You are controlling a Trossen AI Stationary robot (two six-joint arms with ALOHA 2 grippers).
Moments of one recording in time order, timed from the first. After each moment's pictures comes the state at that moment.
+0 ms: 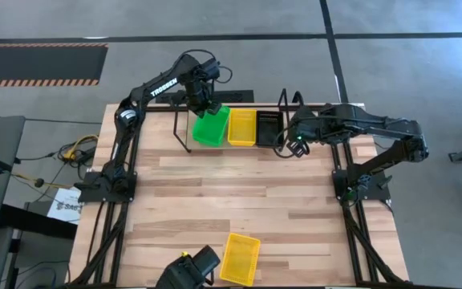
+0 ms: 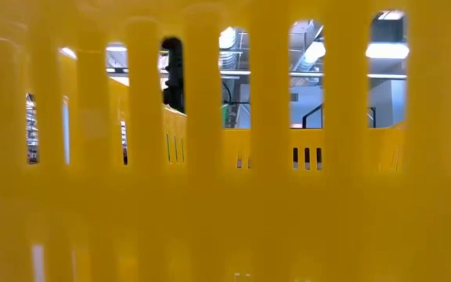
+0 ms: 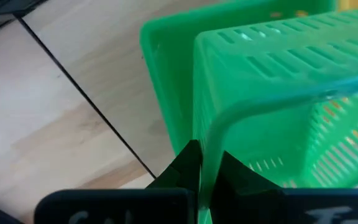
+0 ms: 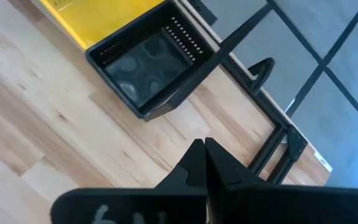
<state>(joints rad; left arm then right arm) 0.73 2.17 2.15 -1.57 0.21 -0.36 -0.07 1.36 1.58 -1.56 0.58 0.60</state>
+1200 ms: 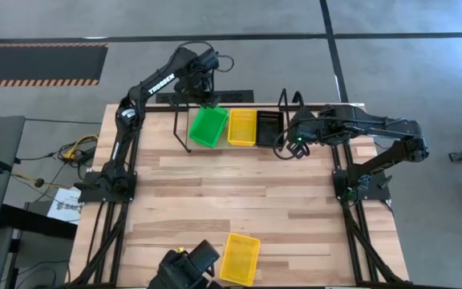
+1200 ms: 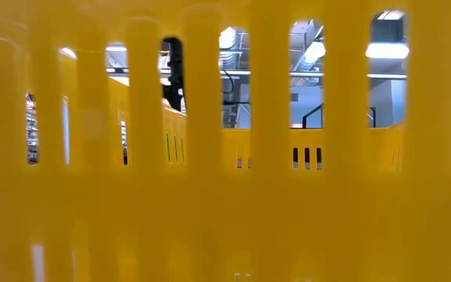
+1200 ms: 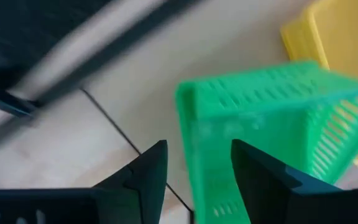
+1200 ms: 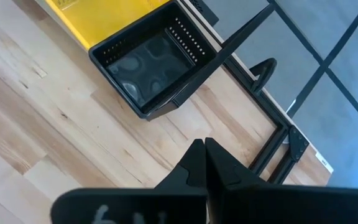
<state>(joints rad) 0.75 2.19 2.29 -1.56 0.09 -0.24 -0.06 1.36 1.58 -1.55 0.58 0.60</state>
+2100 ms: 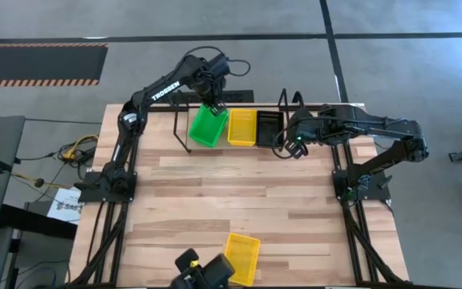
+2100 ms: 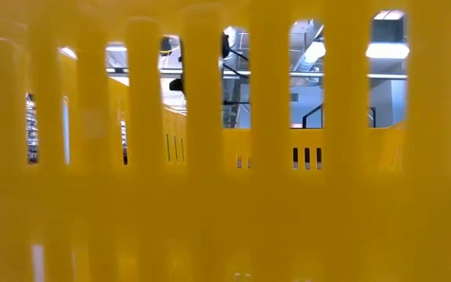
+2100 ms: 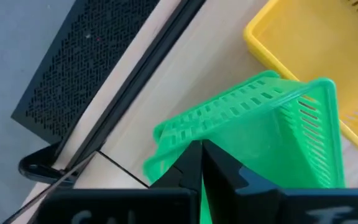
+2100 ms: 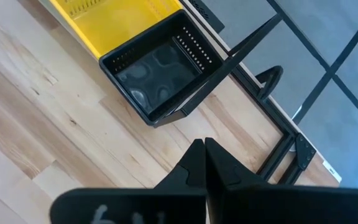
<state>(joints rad) 0.65 2.18 2.28 -1.44 -0.06 -0.01 -0.06 1.36 1.58 -1.50 0.57 0.58</state>
